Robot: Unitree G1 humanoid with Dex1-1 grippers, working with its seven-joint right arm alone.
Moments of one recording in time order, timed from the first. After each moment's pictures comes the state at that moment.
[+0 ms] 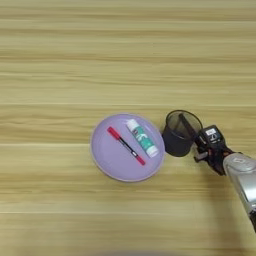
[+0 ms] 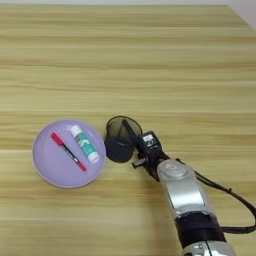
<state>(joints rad) -0.15 -0.37 0.02 0.33 -0.11 0.47 0.32</state>
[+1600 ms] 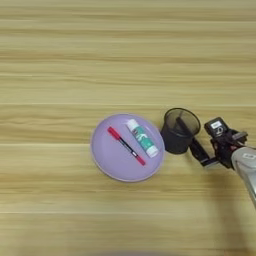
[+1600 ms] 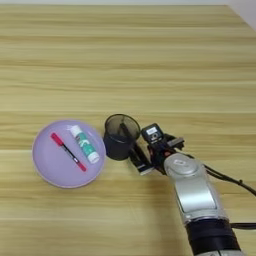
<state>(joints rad) -0.08 -0.42 0.01 0.10 -0.11 0.51 0.42</state>
